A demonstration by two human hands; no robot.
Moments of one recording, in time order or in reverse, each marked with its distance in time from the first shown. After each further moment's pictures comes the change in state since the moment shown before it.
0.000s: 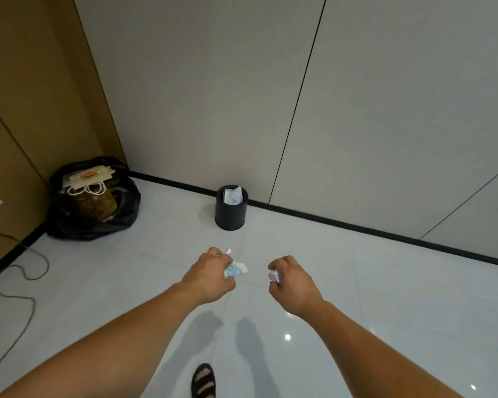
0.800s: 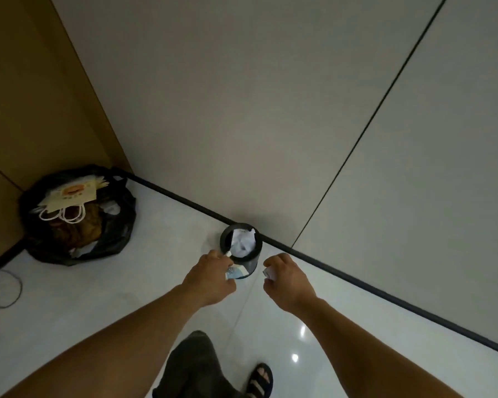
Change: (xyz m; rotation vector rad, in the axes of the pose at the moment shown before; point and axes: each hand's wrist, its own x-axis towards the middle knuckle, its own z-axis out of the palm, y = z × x) left_hand 0.507 -0.005 -0.097 -0.054 0.000 -0.224; right_hand 0.552 0.075 -0.084 -0.011 -0.184 -0.173
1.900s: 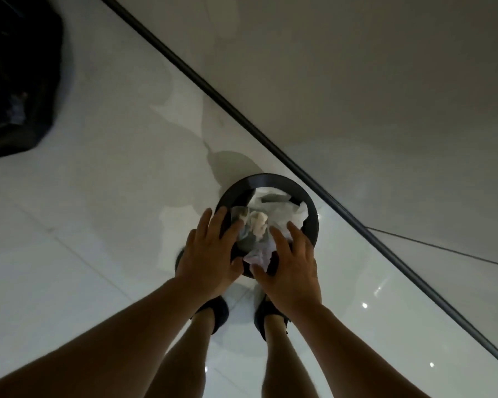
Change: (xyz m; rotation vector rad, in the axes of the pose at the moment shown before) left_hand 0.457 -0.224 0.283 0.125 -0.136 -0.196; right_hand 0.427 0.233 0.345 -0.027 -0.327 0.077
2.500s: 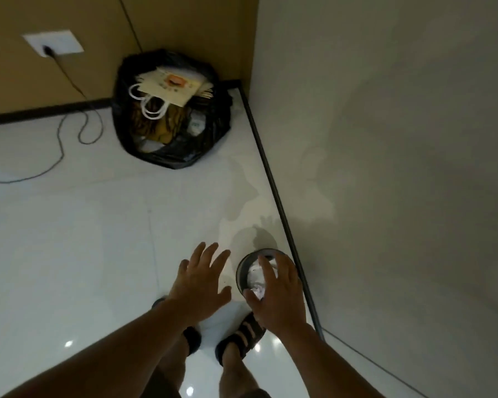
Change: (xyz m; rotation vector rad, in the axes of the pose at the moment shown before) left_hand -0.250 0.068 -0.209 -0.274 0.234 -0.499; right_hand -0.136 -0.169 -0.226 -0.445 -0.129 -0.615
